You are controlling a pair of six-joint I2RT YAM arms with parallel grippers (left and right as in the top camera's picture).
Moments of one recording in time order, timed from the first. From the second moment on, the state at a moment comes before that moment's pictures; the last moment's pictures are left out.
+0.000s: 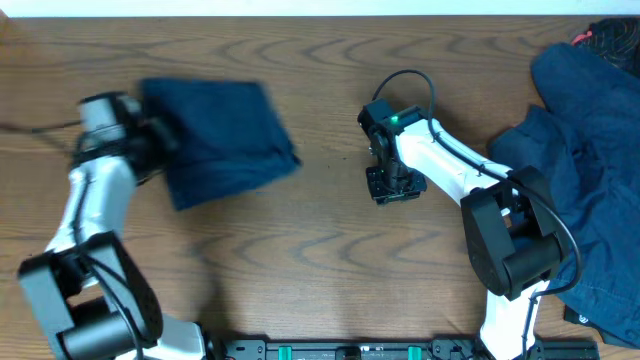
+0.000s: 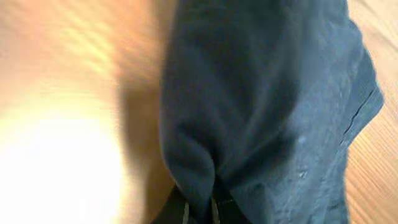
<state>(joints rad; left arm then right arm) 0.37 1.67 1.07 -0.42 0.21 -0.43 0.48 2.04 1.41 -1.06 -0.02 0.33</state>
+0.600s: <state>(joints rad) 0.56 1.64 1.07 -0.63 0.25 -0.53 0.48 2.04 1.41 -1.06 -0.02 0.33</state>
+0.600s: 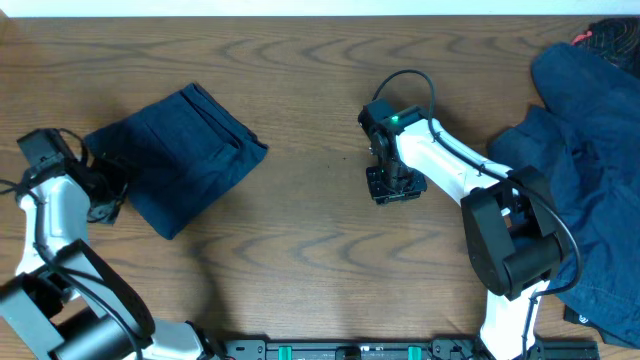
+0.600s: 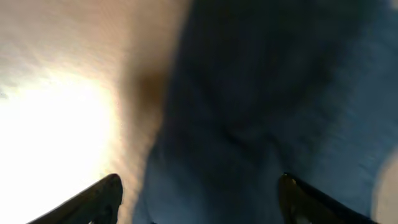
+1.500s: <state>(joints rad) -0.08 1.78 1.07 -0.62 0.25 -0.09 0.48 2.04 1.41 -1.07 -0.02 0.33</state>
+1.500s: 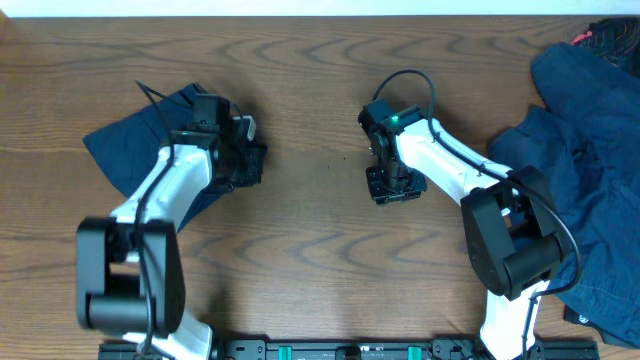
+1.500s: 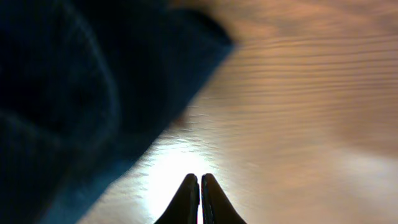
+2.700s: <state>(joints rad) 0.22 1.87 1.07 -0.13 -0.01 -0.15 0.48 2.04 1.41 -1.06 -0.06 0.35</state>
